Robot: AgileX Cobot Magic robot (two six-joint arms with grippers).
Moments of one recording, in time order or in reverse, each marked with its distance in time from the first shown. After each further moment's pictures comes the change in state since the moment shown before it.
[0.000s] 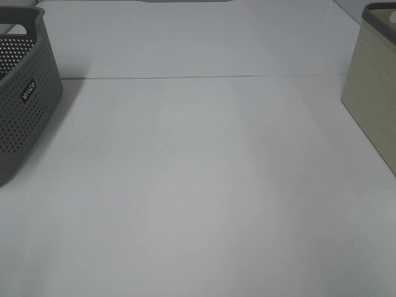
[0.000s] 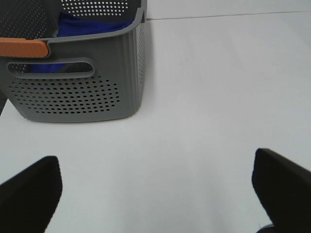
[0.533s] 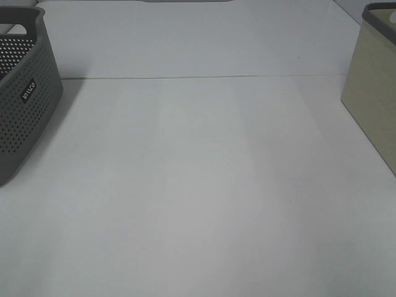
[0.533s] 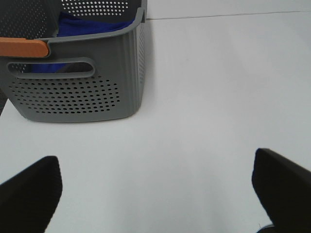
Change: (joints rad) left arm 0.000 0.000 0.000 0.000 0.000 0.000; right arm 0.000 0.068 -0.001 0.001 0.018 -0.011
